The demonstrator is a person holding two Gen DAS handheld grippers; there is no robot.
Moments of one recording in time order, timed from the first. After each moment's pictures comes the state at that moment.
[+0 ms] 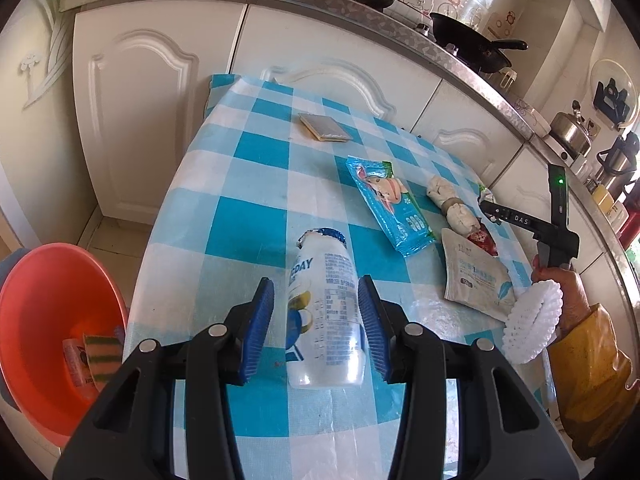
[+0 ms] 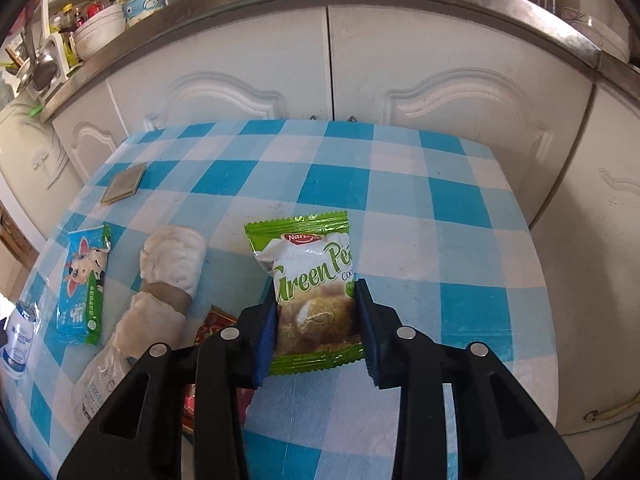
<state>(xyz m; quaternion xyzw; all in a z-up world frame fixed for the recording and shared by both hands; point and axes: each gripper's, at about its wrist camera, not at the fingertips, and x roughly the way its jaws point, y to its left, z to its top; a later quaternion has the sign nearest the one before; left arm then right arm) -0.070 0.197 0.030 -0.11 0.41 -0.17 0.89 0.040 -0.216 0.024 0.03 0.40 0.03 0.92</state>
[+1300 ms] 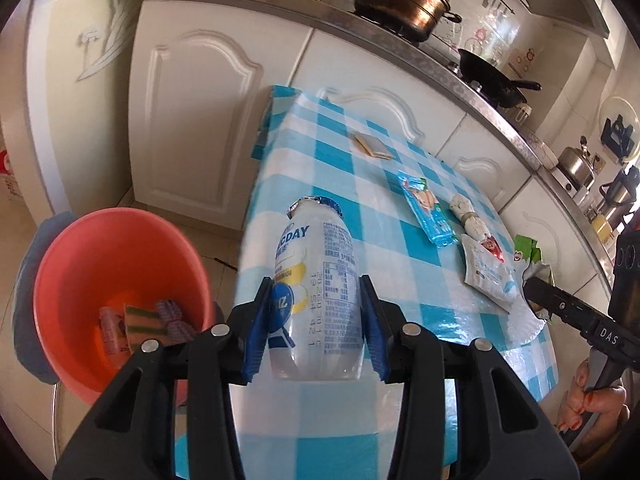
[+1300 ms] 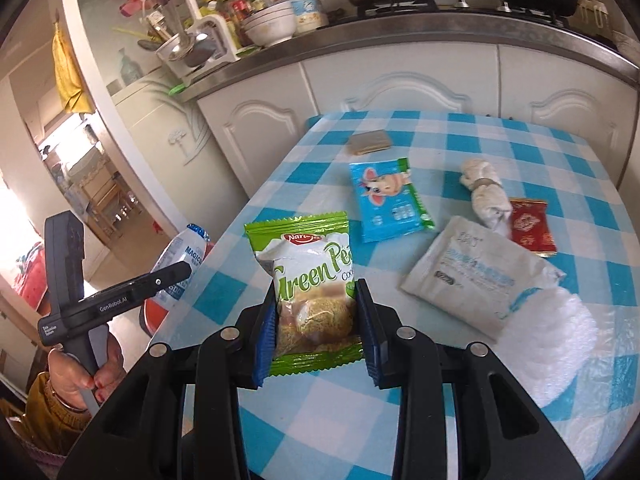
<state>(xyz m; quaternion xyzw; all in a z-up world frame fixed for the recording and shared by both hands) -0.124 0.289 0.033 -0.16 0.39 -0.12 0.90 -0.124 0.001 0.076 0.07 0.39 0.21 0.89</state>
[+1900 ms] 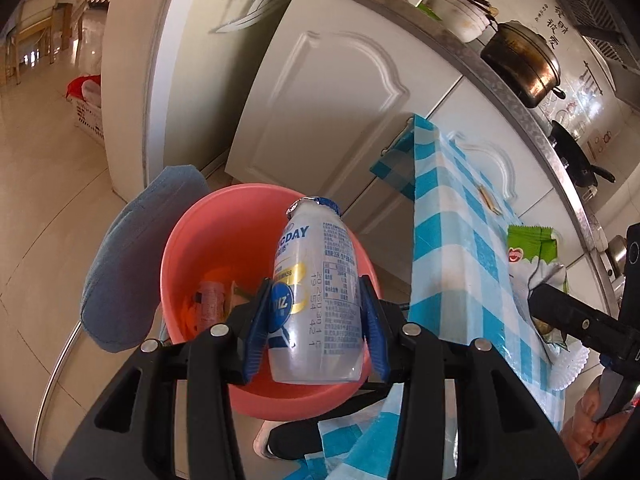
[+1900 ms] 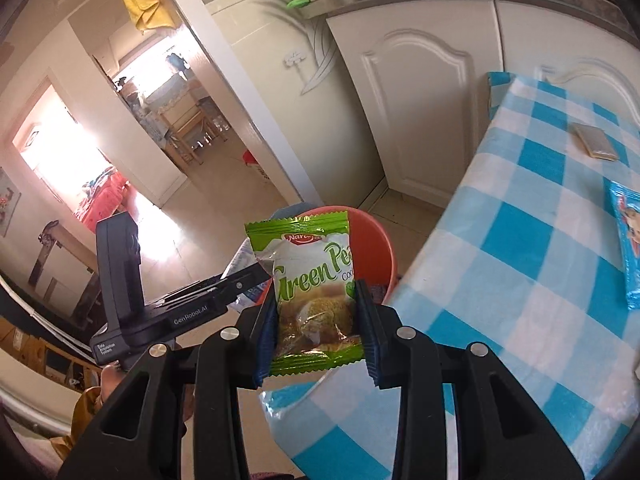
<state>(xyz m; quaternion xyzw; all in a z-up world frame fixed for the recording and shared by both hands) -0.132 0.426 -0.014 -0.26 0.40 0.01 0.88 -0.065 0.207 0.056 0.04 0.47 0.37 0.80</state>
